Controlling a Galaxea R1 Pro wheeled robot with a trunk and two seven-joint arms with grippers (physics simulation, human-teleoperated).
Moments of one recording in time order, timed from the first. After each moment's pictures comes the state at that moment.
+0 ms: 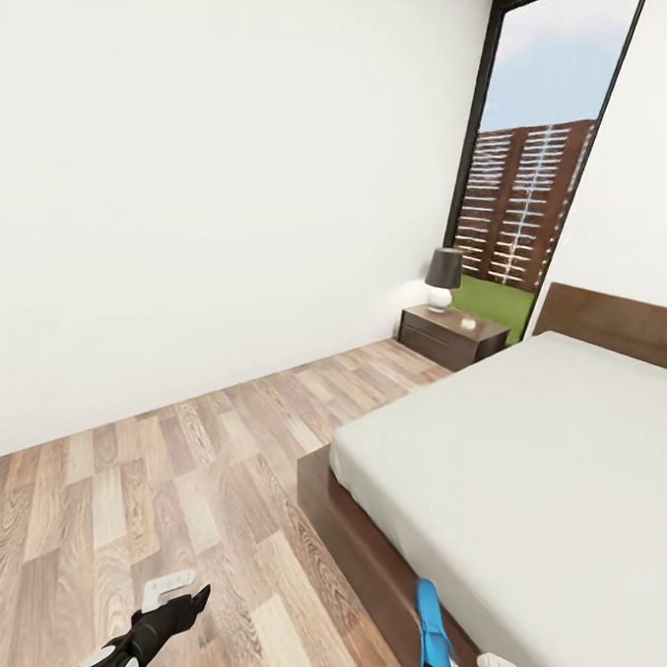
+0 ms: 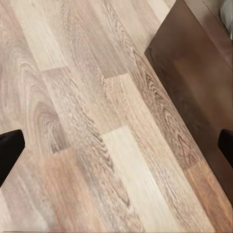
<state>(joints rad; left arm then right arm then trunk) -0.31 0.08 0.01 -0.58 0.37 -0.03 -0.13 -0.44 -0.18 0.13 -0.05 -0.52 -0.07 0.66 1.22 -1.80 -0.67</state>
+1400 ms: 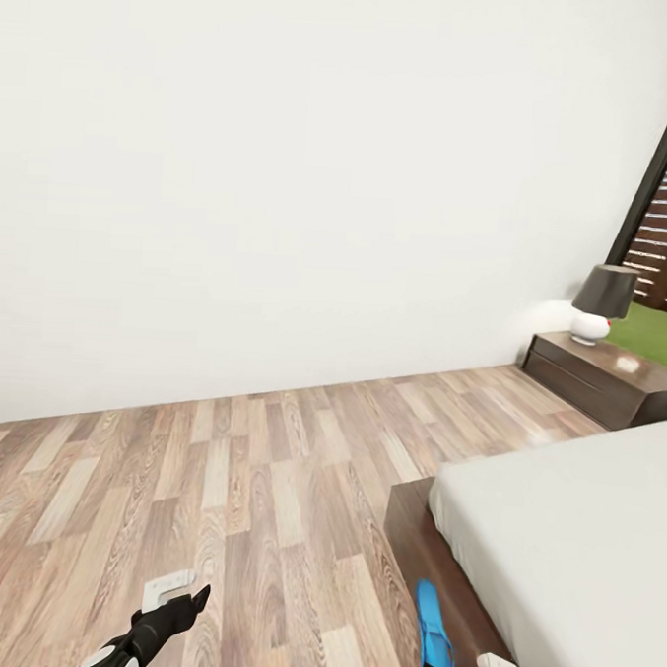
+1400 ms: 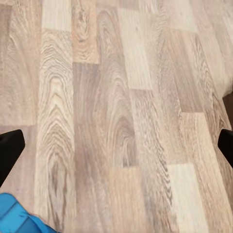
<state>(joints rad) -0.31 0.08 0.01 -0.58 0.37 -0.03 -0.13 -0.44 -0.18 0.13 -0.05 -0.52 -0.07 0.66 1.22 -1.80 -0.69</state>
